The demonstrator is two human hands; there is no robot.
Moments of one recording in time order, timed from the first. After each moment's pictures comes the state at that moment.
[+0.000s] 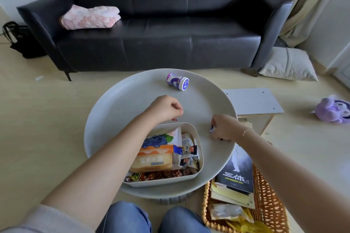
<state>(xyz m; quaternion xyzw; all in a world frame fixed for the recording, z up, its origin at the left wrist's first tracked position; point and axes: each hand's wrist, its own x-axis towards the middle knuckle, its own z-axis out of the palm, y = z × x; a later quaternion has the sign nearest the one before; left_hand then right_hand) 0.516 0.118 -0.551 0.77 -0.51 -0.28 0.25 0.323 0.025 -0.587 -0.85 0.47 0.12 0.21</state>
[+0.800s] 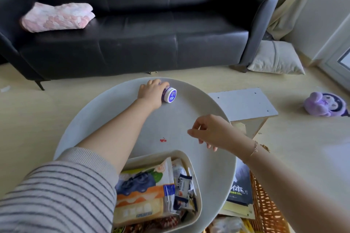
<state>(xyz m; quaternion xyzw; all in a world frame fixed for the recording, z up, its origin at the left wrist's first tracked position) 0.590 -0.030 -0.590 0.79 -0.61 -0.02 -0.02 0.348 0.005 -0.553 -0.82 0.43 0.00 0.38</state>
